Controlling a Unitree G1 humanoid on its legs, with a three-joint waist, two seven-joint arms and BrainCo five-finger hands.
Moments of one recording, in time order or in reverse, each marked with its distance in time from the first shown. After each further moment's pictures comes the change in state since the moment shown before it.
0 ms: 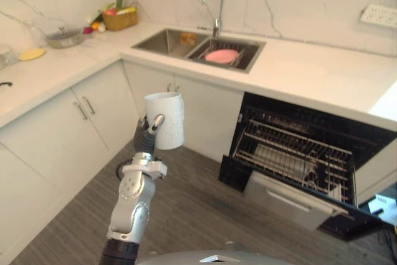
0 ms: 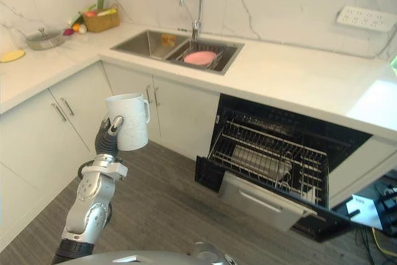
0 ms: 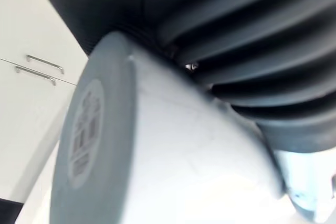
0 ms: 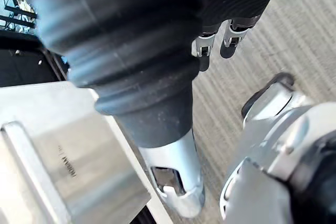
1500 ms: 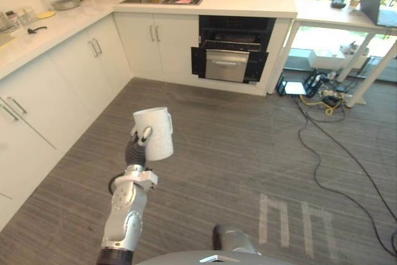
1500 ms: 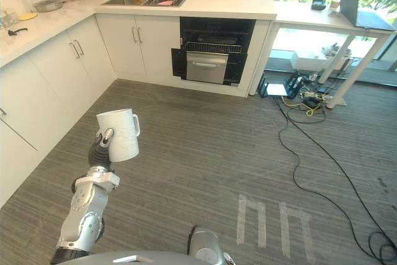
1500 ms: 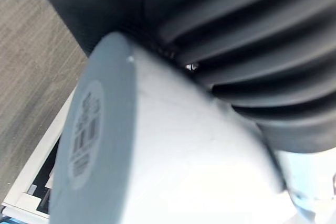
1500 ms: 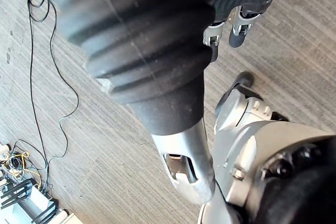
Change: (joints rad) left arm 0.058 -0.034 0.033 0.065 -0.044 -0.030 0.001; right arm 0.076 0.019 -0.026 -0.084 0.036 0.039 0.087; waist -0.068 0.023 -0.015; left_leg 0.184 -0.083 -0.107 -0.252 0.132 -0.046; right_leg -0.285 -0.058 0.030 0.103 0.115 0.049
